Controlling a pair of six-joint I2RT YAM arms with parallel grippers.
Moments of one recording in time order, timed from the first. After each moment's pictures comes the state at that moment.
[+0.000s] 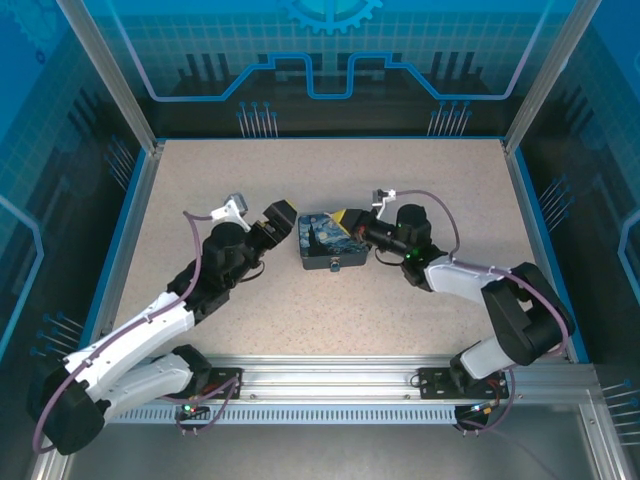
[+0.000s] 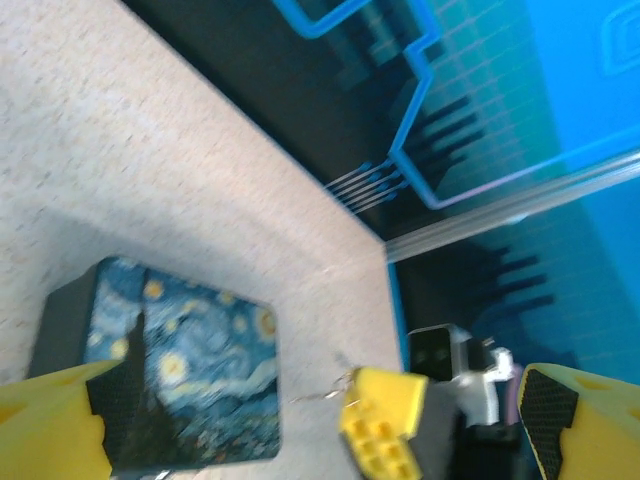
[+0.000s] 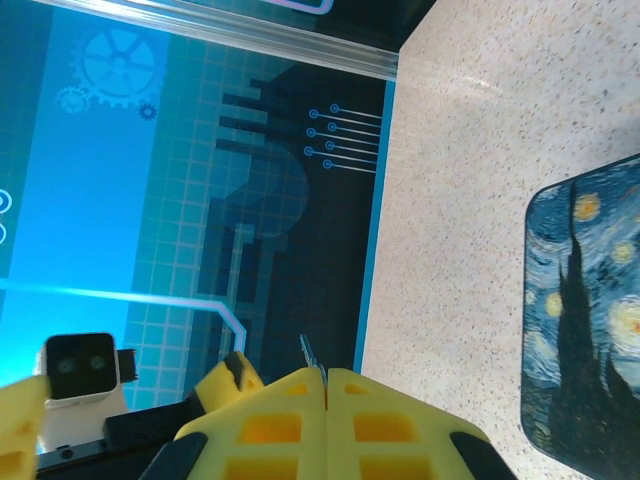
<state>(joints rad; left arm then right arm) -0.61 0.95 0.68 0.01 -0.18 -1.07 0.48 1.49 0.65 0.72 -0.52 1.28</state>
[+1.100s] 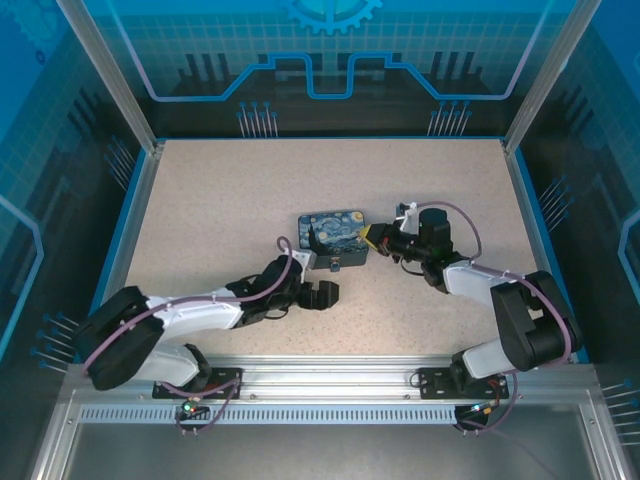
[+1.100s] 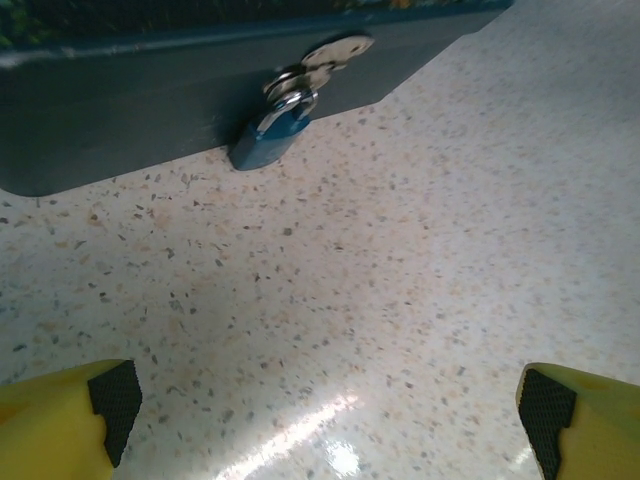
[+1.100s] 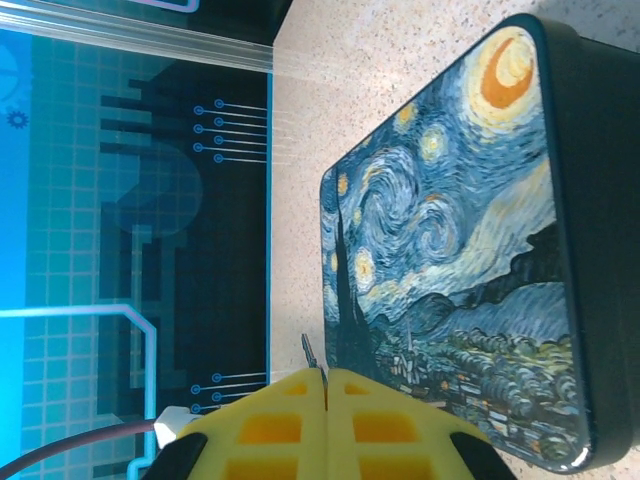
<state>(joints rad) -0.82 1.39 0.52 0.15 0.06 -0.69 0.30 1.46 0.56 0.50 -0.66 1.12</state>
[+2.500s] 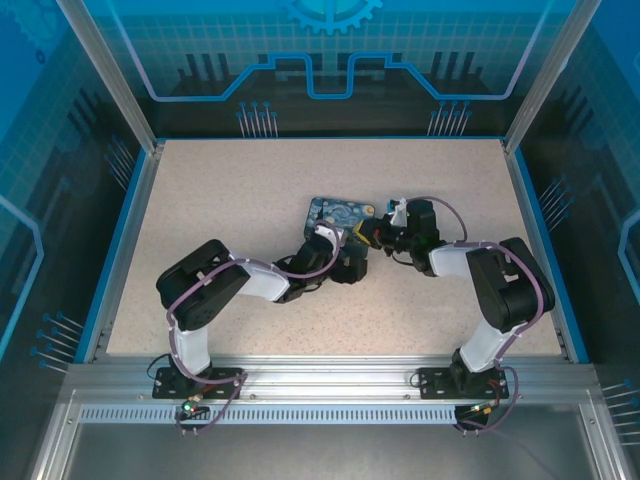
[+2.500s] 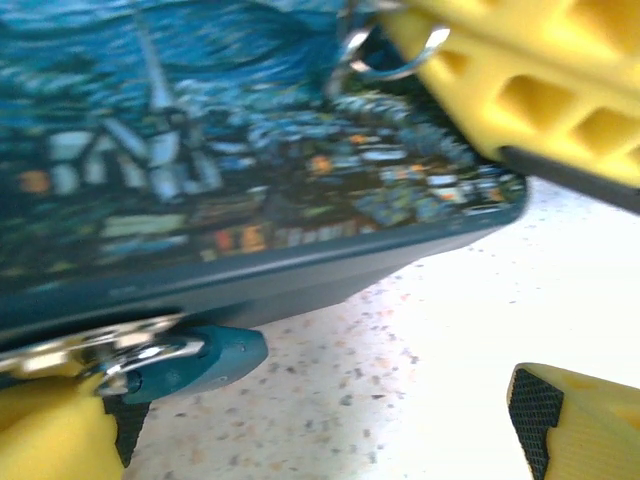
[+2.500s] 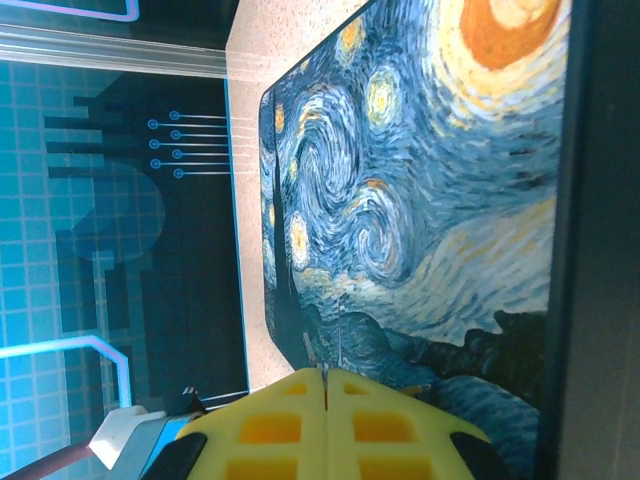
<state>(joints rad) -0.77 1.88 0.79 0.54 0.04 -0.54 0.29 1.70 0.69 0.53 -0.66 1.12</state>
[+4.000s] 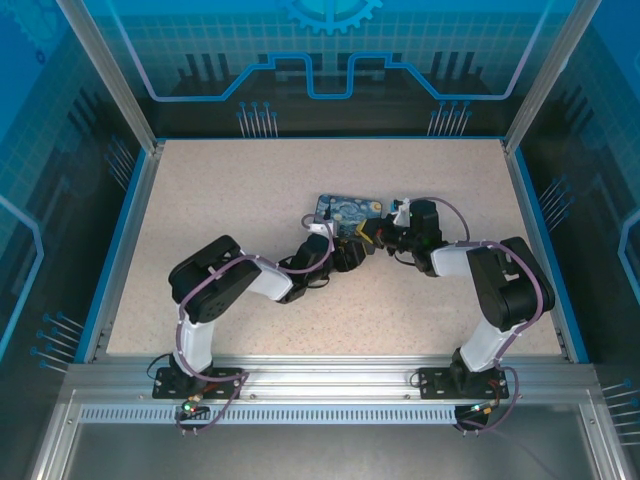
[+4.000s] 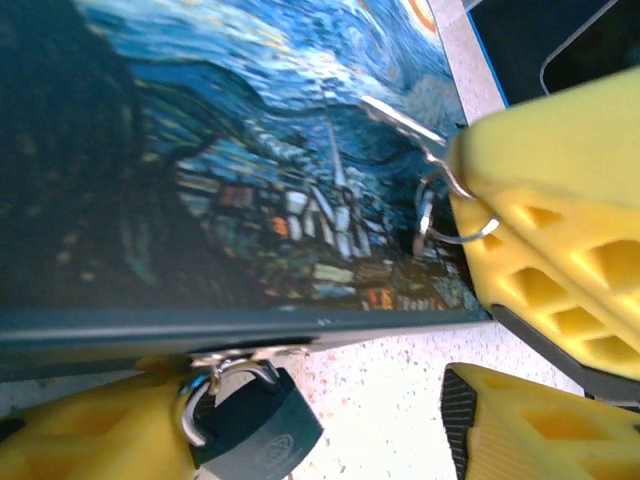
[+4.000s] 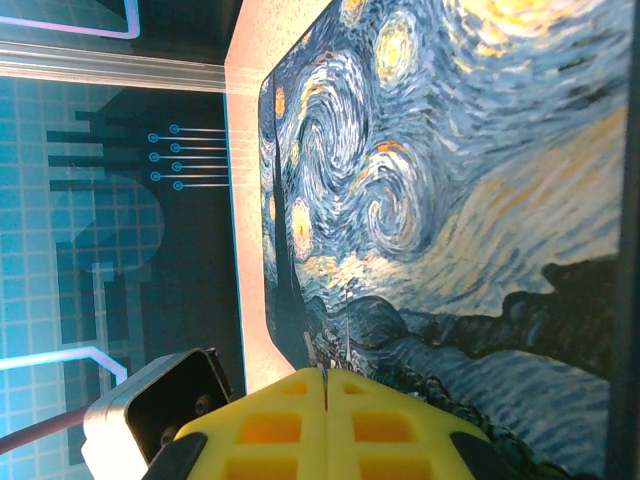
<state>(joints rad) -0.76 1.97 0.80 0.77 0.00 -0.88 0.27 1.71 0.68 0.55 -0.66 1.12</state>
